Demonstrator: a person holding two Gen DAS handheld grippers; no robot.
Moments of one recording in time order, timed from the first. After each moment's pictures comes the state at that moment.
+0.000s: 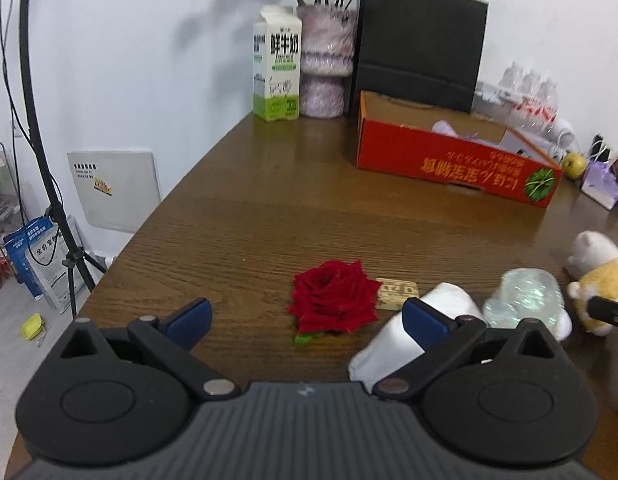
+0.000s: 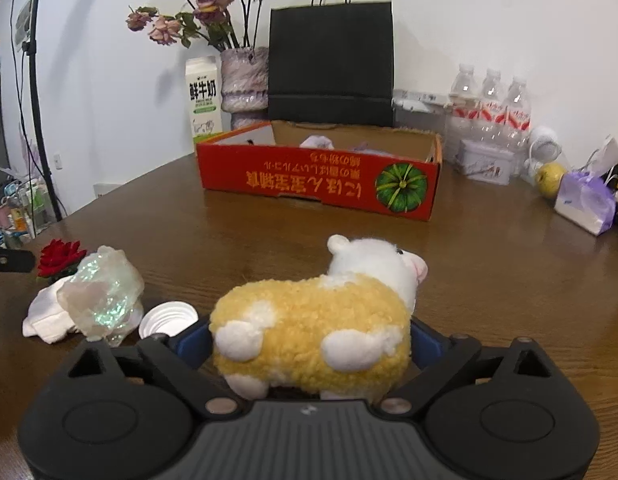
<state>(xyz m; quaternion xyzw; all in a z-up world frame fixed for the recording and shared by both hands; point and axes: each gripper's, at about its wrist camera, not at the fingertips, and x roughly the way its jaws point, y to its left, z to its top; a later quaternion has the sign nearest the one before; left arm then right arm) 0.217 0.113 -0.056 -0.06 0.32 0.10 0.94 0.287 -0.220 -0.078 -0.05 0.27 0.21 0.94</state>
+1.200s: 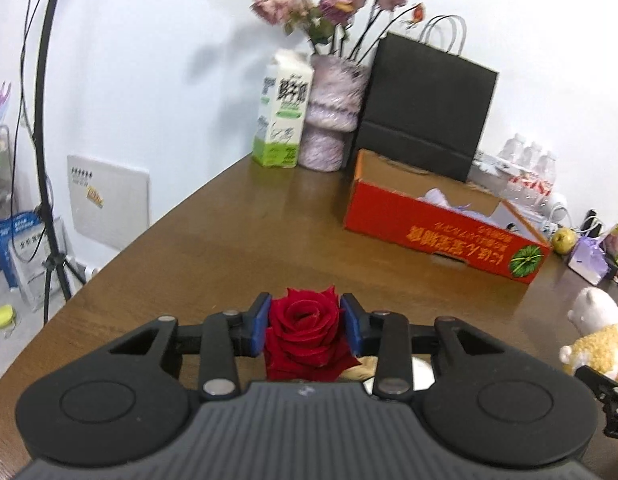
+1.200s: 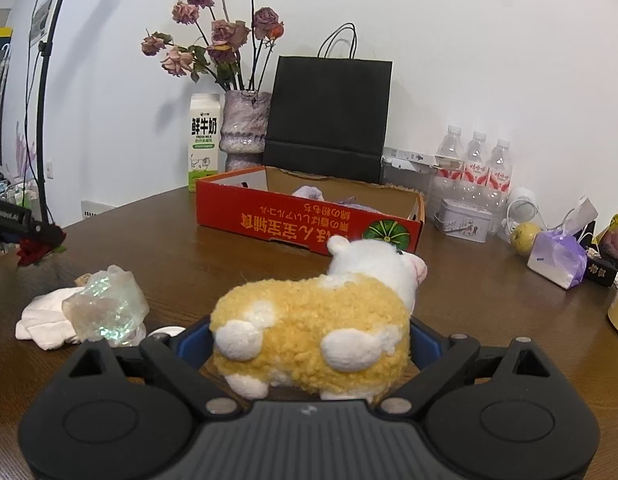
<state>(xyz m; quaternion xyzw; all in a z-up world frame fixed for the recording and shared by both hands) 0.219 0.103 -0.039 -0.12 0.23 0.10 0.96 0.261 -0.219 -0.069 -0.08 0.19 0.20 0.96</state>
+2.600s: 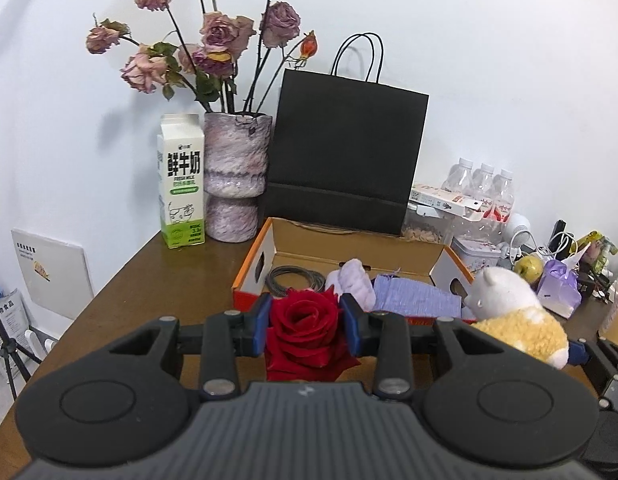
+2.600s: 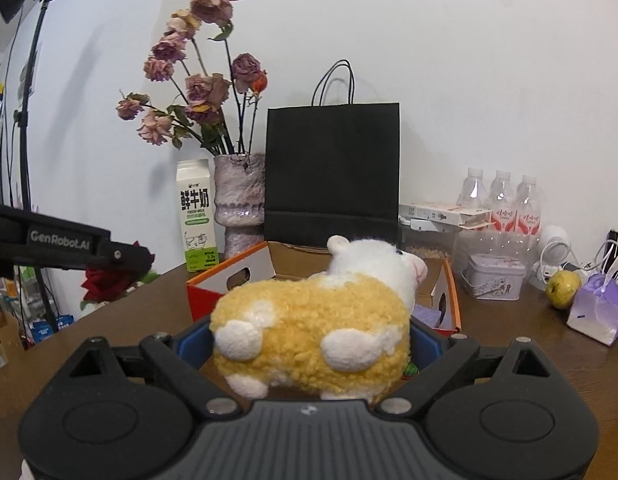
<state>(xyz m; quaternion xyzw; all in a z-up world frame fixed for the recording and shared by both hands) 0.344 0.021 0.040 -0.07 0.21 0.05 0.97 0.368 -0.186 -0.011 -0.02 0.16 0.22 0.96</state>
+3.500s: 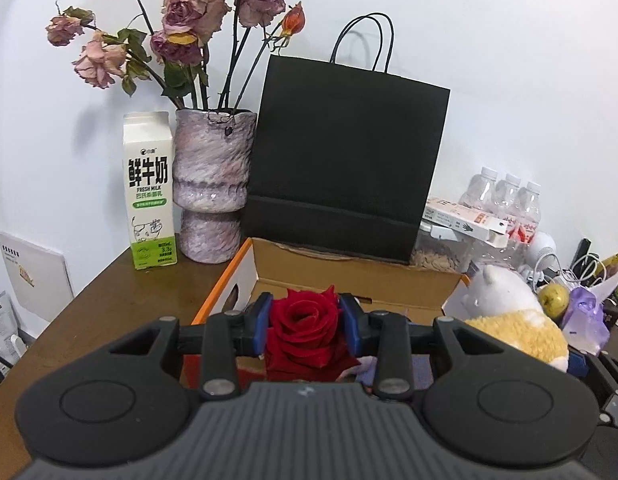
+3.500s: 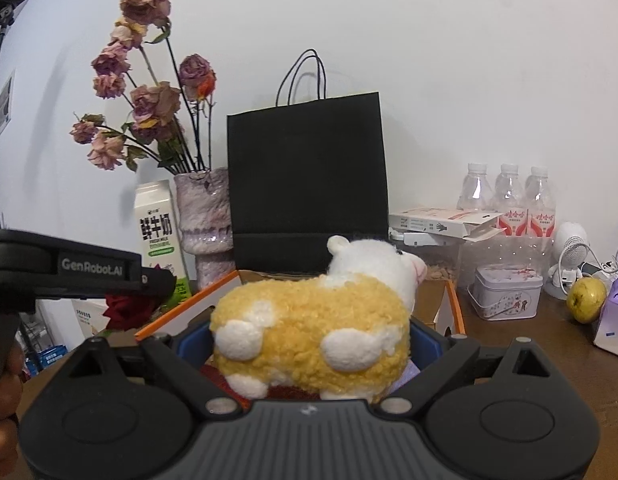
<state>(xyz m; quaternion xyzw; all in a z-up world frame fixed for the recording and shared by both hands) 0.452 0.010 0.032 -0.08 0.21 0.07 0.97 0.467 -0.182 -0.010 0.02 0.16 0.20 0.97</state>
